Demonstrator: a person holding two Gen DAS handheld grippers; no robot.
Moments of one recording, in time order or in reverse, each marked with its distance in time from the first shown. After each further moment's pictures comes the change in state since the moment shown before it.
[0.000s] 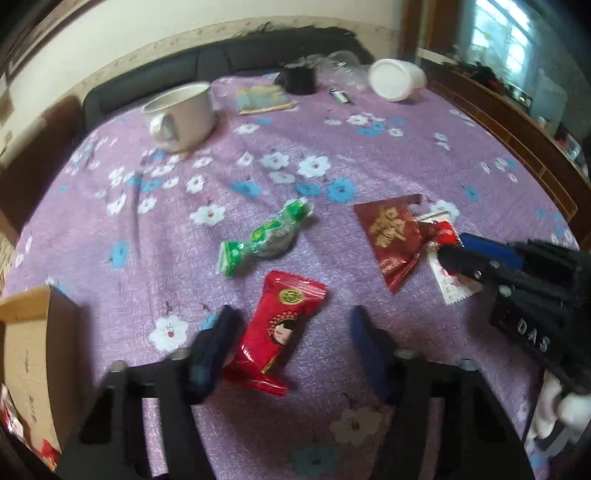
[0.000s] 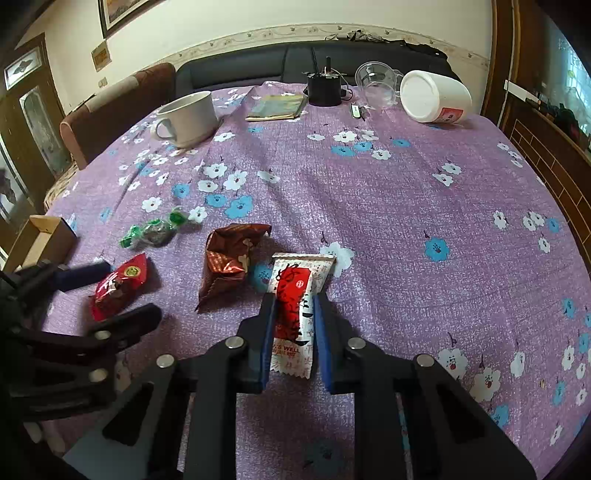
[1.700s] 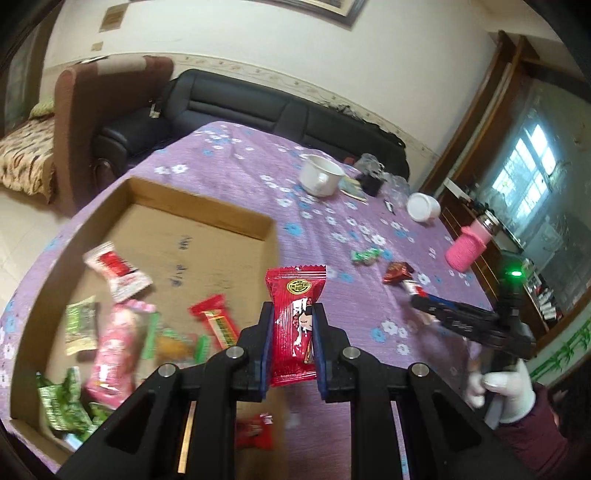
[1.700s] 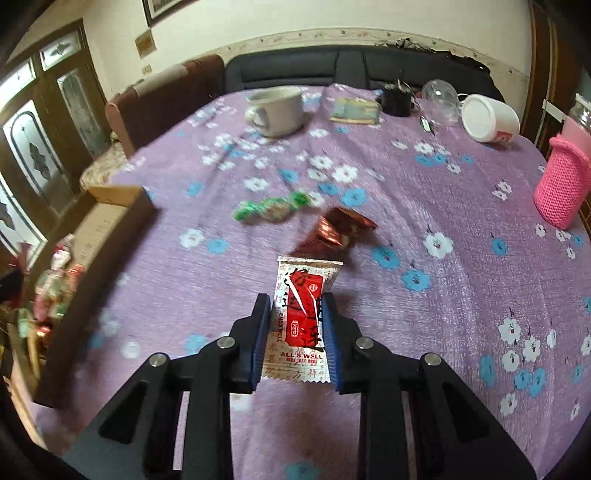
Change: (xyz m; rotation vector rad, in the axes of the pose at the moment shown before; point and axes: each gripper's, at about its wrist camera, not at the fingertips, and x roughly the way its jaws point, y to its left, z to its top) left arm -0.165 0.150 -0.124 -0.453 -0.277 -0.109; right arm -0.038 0.074 -0.022 -0.105 0.002 0.141
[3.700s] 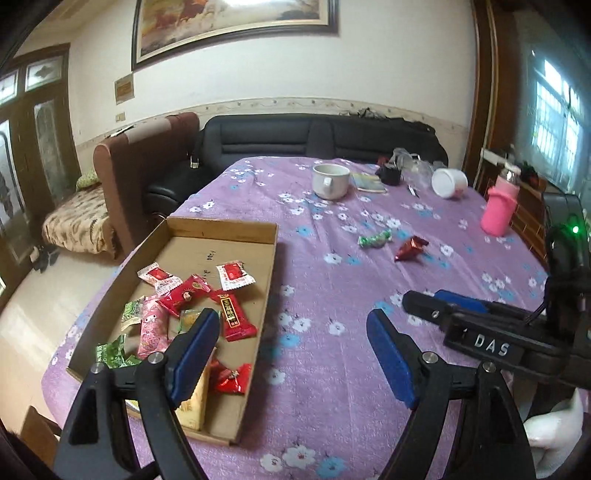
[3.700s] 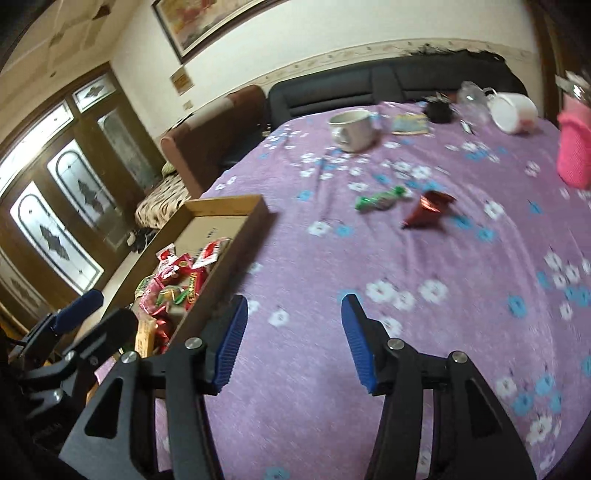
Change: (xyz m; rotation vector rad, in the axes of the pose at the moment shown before) left arm -0.032 -0.107 -0.050 0.233 -0.094 0.338; right arm -0.064 0.062 -0.042 0.104 -0.097 0.219
